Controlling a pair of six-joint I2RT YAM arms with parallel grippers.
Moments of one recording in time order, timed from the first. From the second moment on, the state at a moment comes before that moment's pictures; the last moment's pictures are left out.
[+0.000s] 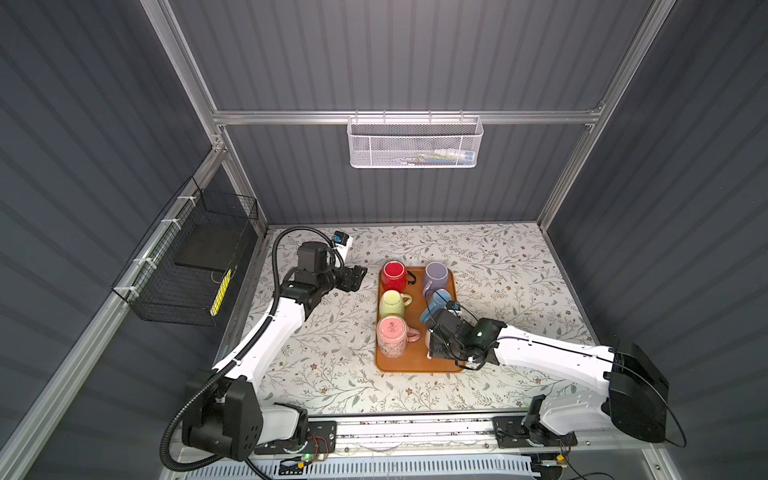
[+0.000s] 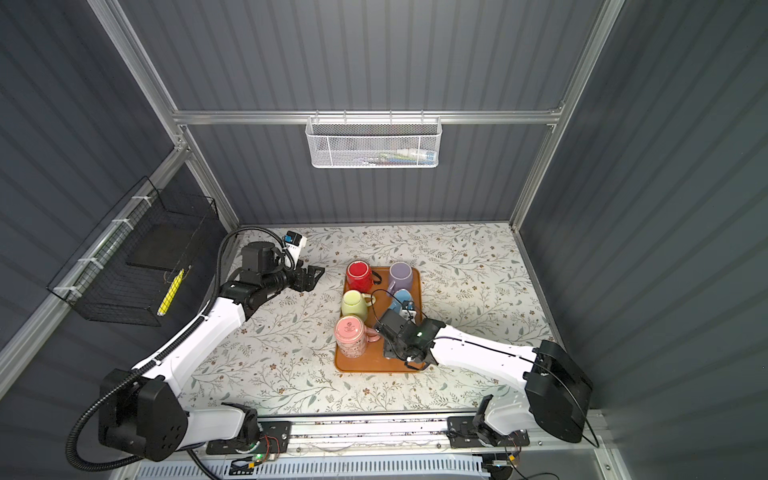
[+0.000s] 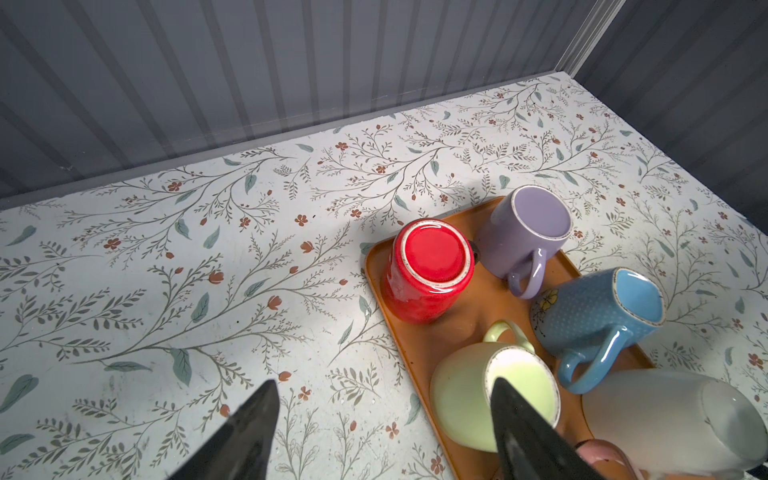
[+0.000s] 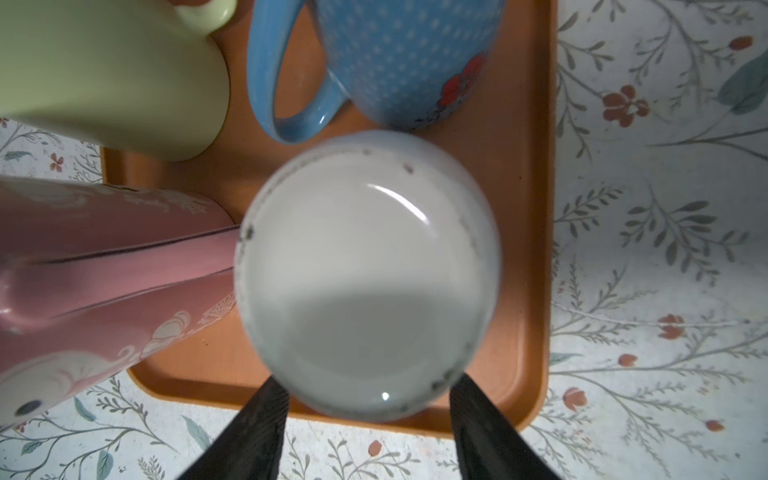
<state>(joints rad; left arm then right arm) -0.29 1.31 1.02 -0.27 0.27 0.05 0.97 1.38 0.86 -0.66 0.24 1.00</state>
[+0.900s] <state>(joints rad) -0.29 1.31 1.02 -0.27 0.27 0.05 0.92 1.35 0.78 -0.69 0.25 0.94</state>
